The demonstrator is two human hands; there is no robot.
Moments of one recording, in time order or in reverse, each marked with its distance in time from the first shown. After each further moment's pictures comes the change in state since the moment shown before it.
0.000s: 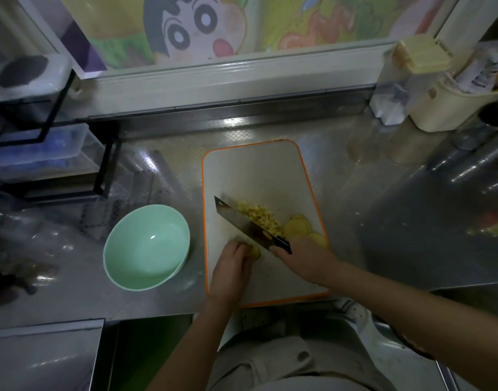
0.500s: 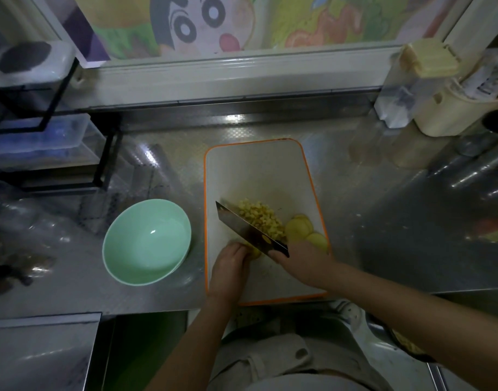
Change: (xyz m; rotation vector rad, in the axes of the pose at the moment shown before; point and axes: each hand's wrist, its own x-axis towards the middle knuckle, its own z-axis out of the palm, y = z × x) left_hand -0.001 -0.004 0.003 0.042 0.020 -0.008; right_hand -0.005 -0.012 0.001 -0.082 -0.057 0.000
